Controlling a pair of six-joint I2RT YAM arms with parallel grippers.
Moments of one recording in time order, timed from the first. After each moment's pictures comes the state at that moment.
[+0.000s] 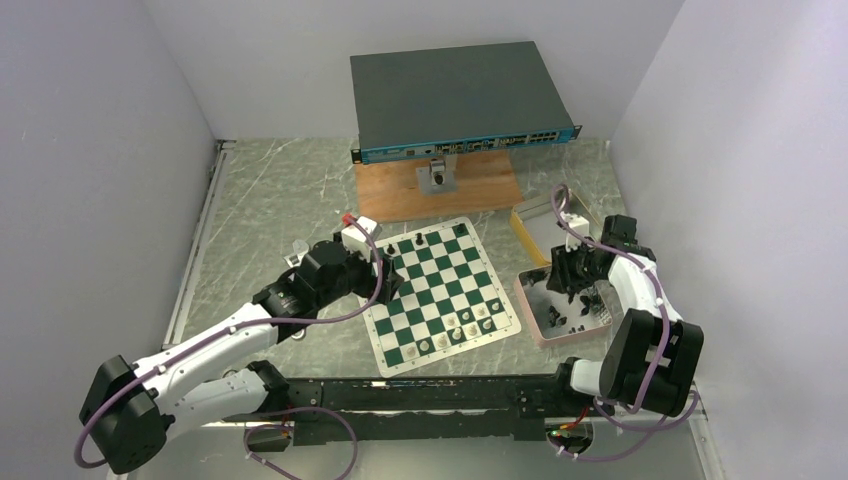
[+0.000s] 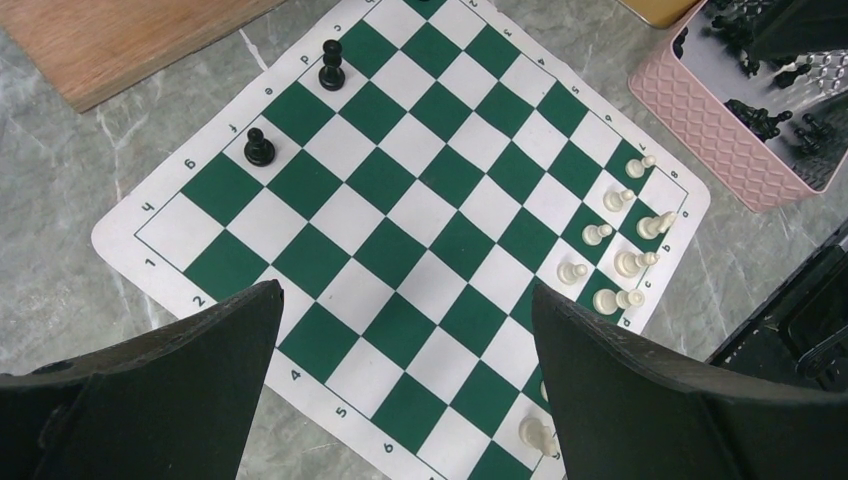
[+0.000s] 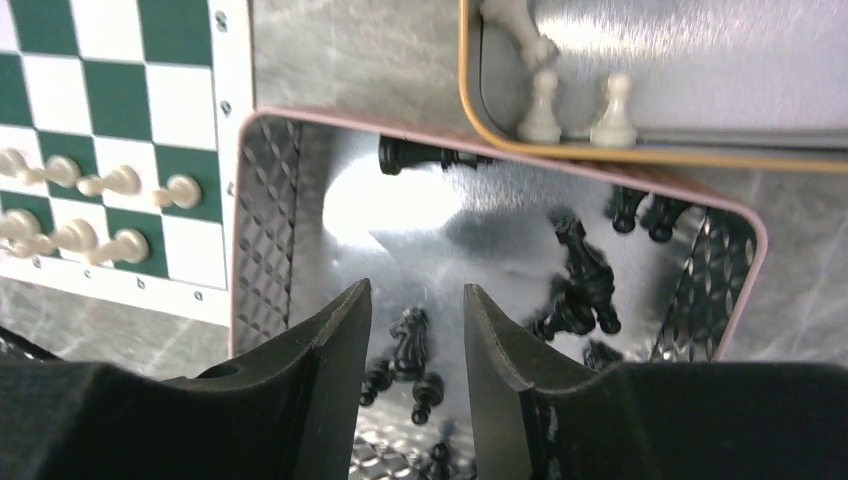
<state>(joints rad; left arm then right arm) -0.76 0.97 0.61 -0.07 -0.04 -0.28 -0.30 1.28 0.76 -0.70 -0.48 -0.55</state>
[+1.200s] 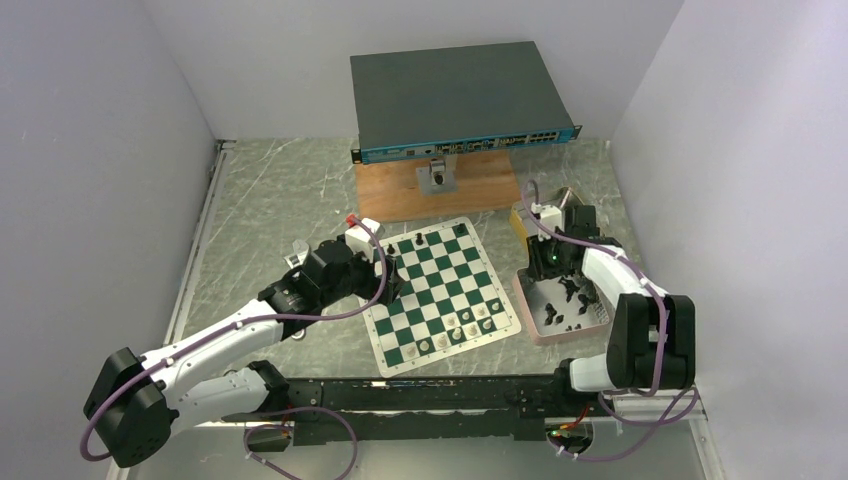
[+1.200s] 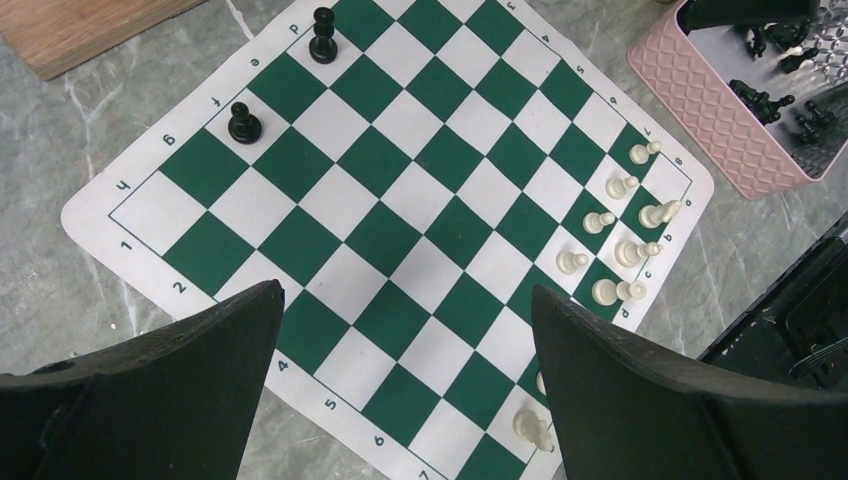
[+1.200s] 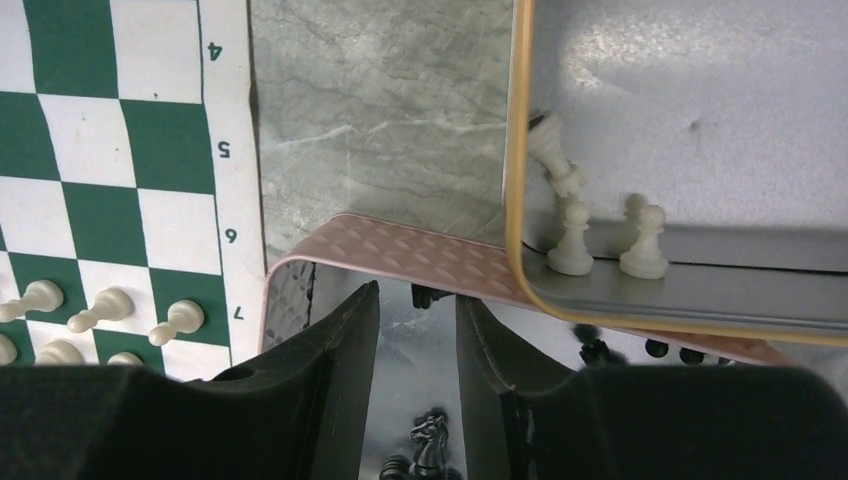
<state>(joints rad) -0.76 1.01 0.61 -0.07 -0.02 -0.31 -0.05 1.38 0.75 -0.44 -0.33 -0.29</state>
